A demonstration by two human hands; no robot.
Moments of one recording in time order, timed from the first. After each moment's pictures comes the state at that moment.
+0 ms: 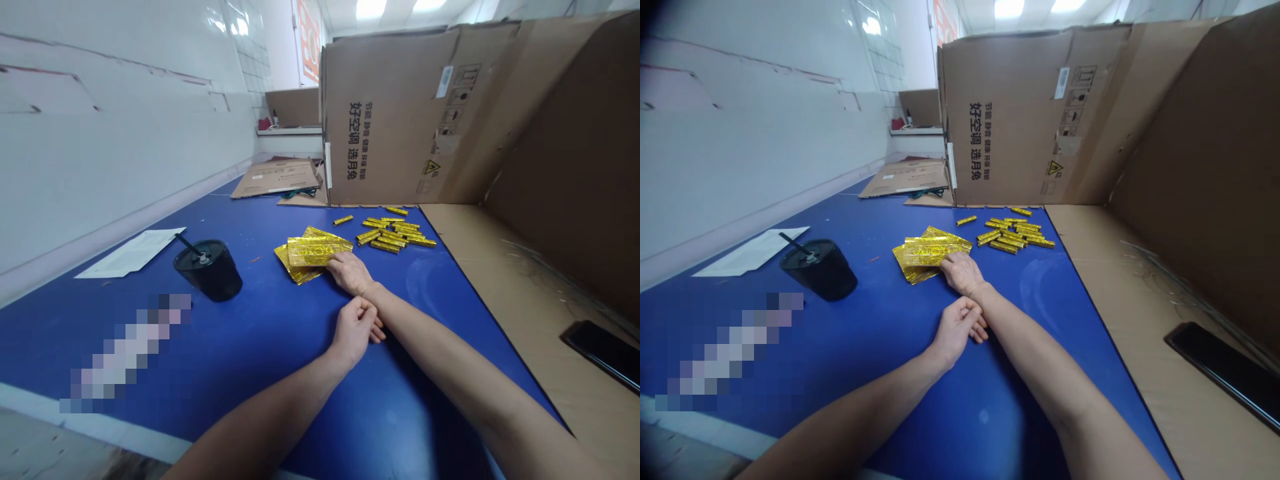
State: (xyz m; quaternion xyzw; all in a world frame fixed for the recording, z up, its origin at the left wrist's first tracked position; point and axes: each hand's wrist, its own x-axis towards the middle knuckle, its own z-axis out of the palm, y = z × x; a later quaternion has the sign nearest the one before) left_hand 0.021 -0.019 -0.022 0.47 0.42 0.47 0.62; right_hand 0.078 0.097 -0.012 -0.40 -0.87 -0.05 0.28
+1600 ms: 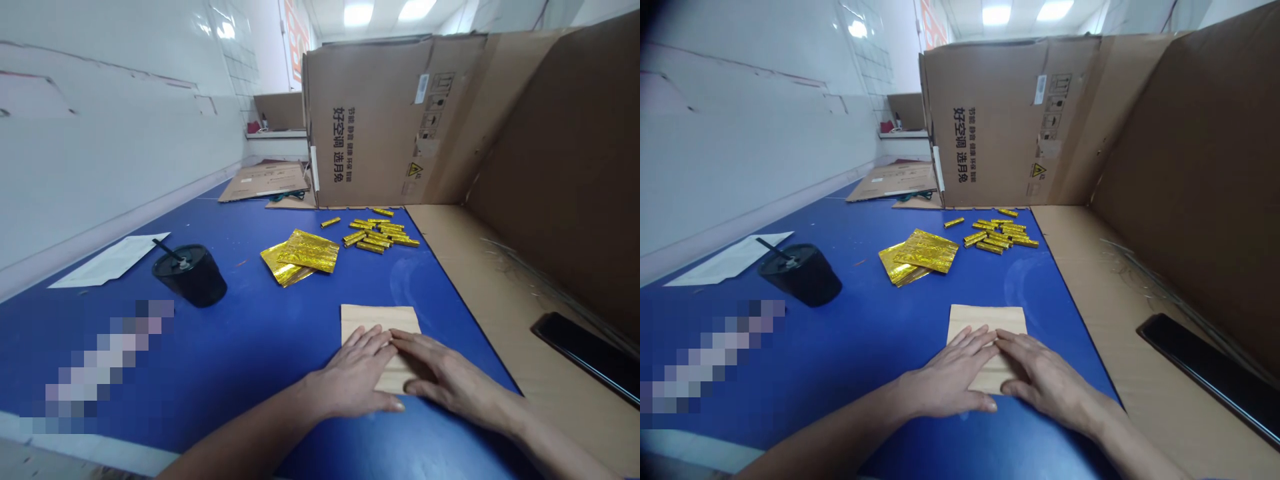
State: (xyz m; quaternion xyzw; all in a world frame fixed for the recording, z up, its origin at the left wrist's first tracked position) left_hand 0.011 -0.055 -0.005 0.93 0.27 0.04 0.25; right_hand 0.215 -0.090 0.017 -0.49 -0.83 0.26 0.10
